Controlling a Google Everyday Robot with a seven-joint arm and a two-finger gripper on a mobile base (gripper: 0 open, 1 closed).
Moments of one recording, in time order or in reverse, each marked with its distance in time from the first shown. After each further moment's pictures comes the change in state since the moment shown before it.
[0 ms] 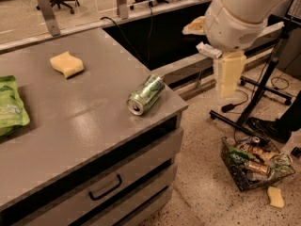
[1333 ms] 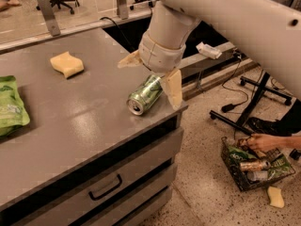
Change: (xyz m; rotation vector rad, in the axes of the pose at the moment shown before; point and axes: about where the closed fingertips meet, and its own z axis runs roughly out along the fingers) arm -0.105 -0.032 0.110 -0.122 -0.204 -0.563
